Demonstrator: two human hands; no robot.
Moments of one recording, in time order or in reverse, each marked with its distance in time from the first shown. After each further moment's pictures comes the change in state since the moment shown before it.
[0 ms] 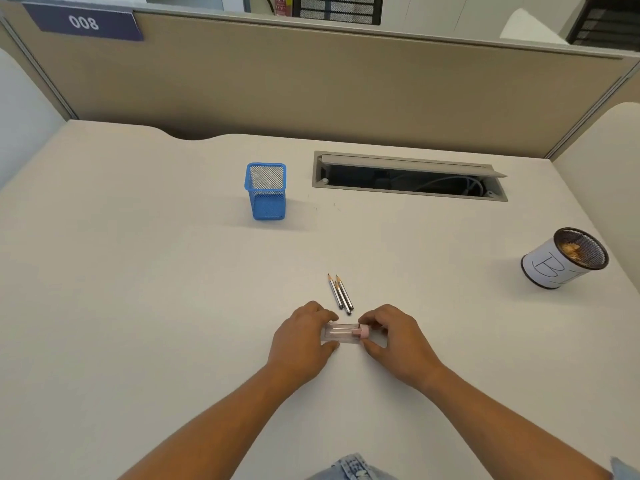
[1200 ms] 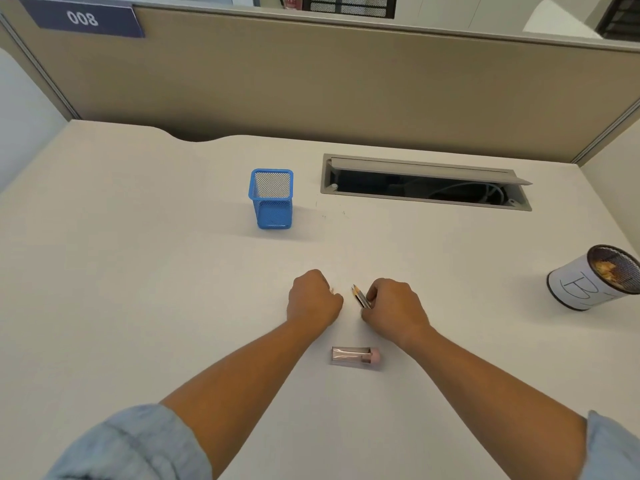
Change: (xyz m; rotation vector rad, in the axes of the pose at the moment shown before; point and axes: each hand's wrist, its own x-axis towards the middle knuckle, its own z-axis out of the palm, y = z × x) left_hand 0.102 0.011 -0.018 -0.210 0.104 -0.473; right_hand 0.095 -0.028 -0.011 -0.234 -0.060 0.391
